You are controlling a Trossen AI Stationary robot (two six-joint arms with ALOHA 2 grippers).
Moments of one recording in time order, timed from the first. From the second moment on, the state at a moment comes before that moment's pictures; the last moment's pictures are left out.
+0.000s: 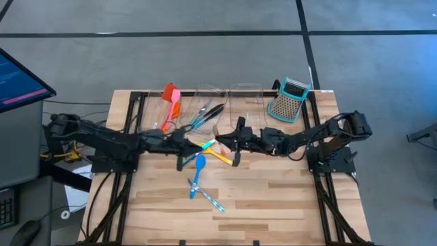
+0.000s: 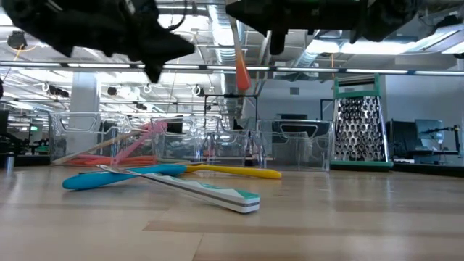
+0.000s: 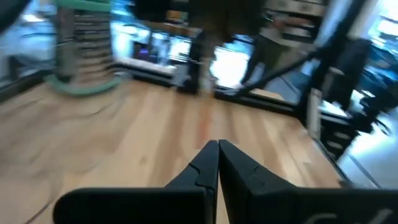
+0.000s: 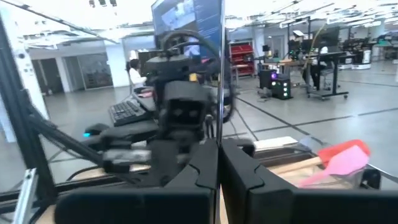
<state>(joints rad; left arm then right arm) -0.05 1.17 0.38 0.65 -0.06 -0.24 0.09 1.58 0.78 0.93 0.23 0.09</state>
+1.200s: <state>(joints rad) 0.02 1.52 0.50 1.08 0.02 -0.19 0.09 1.56 0.78 0.92 0.19 0.05</state>
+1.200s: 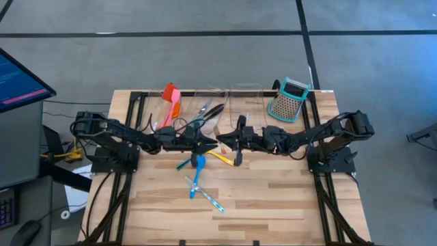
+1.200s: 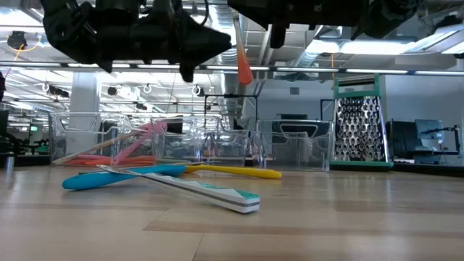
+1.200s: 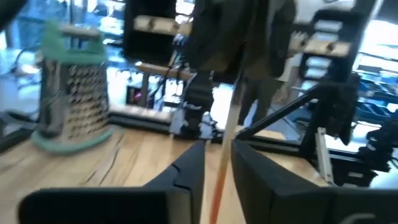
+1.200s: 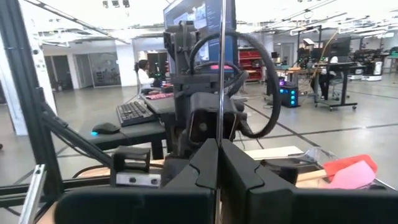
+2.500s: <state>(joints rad) -0.02 1.66 0.65 1.09 -0.03 -0.16 0.09 1.56 0.78 0.92 0.18 0.04</state>
